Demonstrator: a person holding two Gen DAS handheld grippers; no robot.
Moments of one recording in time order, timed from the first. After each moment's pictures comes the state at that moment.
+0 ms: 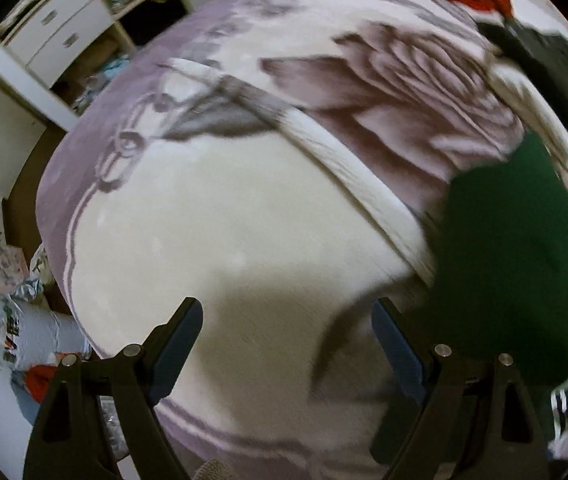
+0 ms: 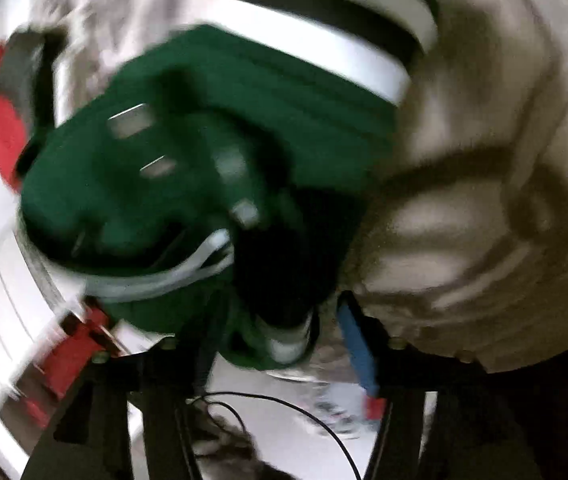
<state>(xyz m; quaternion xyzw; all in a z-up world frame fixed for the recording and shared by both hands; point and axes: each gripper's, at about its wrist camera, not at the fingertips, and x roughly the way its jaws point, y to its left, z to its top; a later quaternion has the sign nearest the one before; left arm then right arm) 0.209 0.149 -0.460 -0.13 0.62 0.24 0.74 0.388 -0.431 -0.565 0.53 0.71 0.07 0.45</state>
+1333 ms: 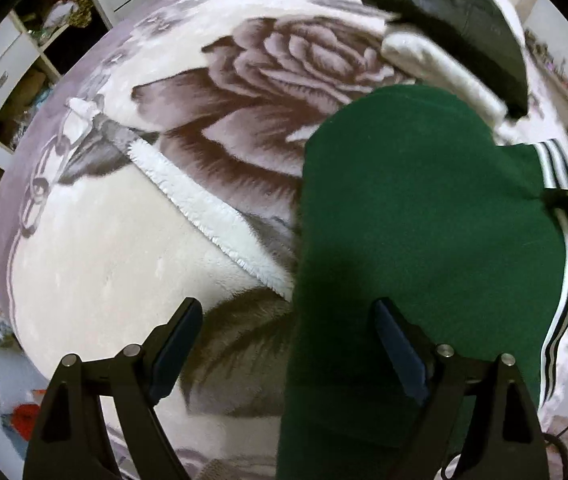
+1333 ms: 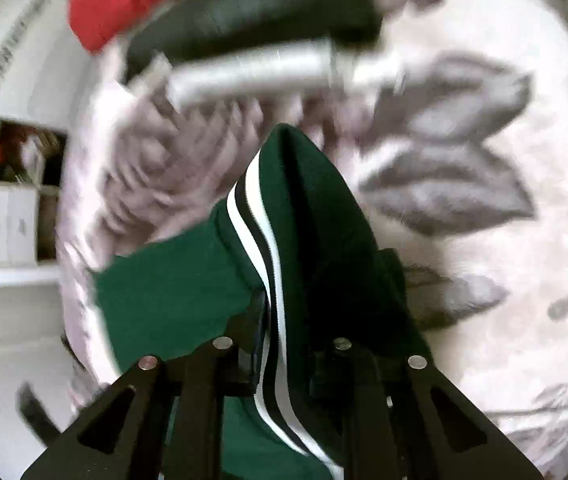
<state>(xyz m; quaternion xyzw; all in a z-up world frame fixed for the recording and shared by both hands) 0.278 0.073 -0.470 -0.12 0.63 0.14 0.76 0.655 -0.265 -0.463 0.12 0.71 0.20 0.67</state>
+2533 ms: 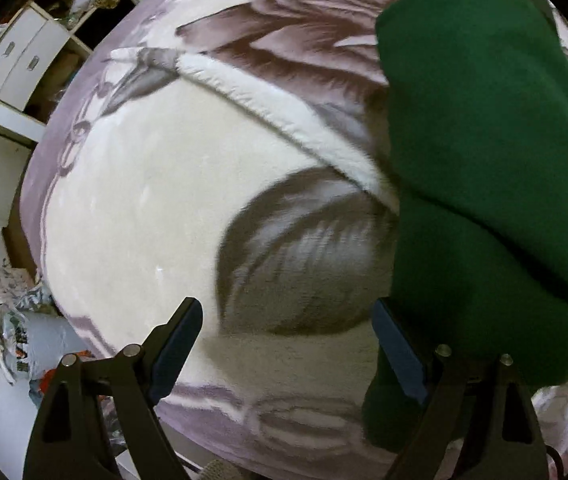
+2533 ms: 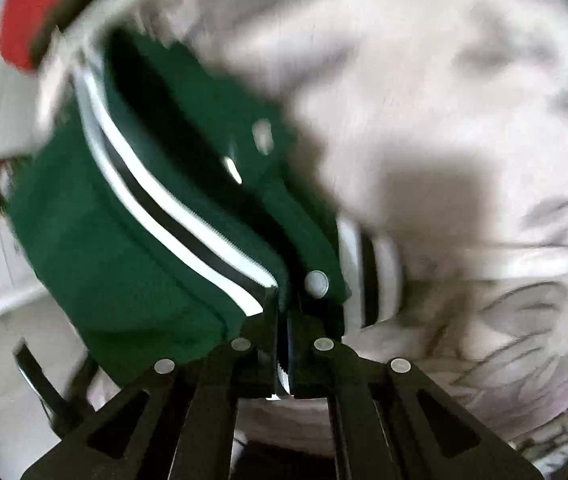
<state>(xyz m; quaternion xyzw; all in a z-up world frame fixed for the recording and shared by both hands) 0.201 0.061 -0.497 -0.07 0.66 0.21 0.71 0.501 -0.403 -0.538 0.20 0.78 0.14 0.58</state>
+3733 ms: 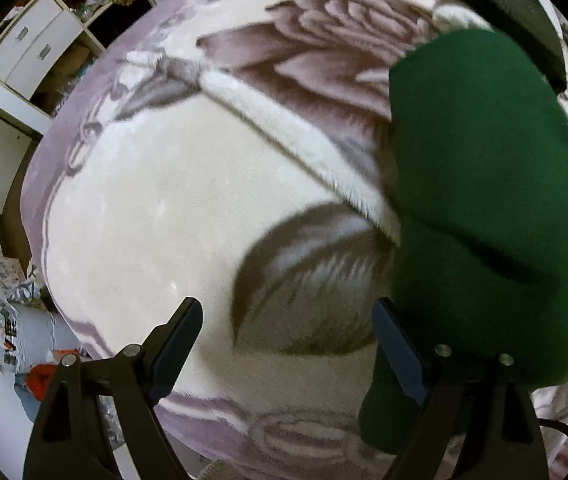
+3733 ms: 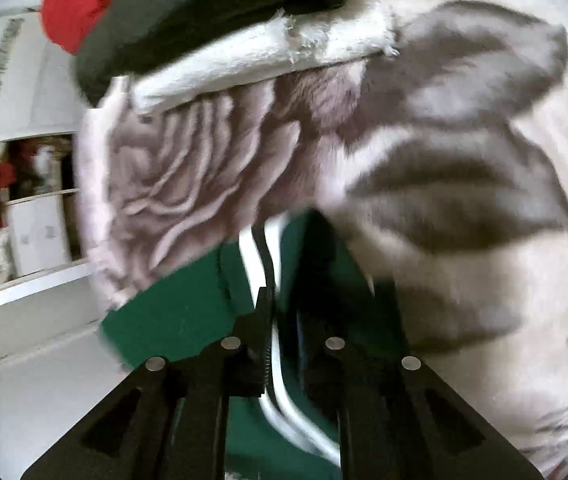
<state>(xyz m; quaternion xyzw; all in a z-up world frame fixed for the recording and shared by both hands) 0.208 0.078 -0.472 -0.10 0.63 0.21 0.74 0.692 -0.305 -0.493 0.21 0.74 0.24 0.60</state>
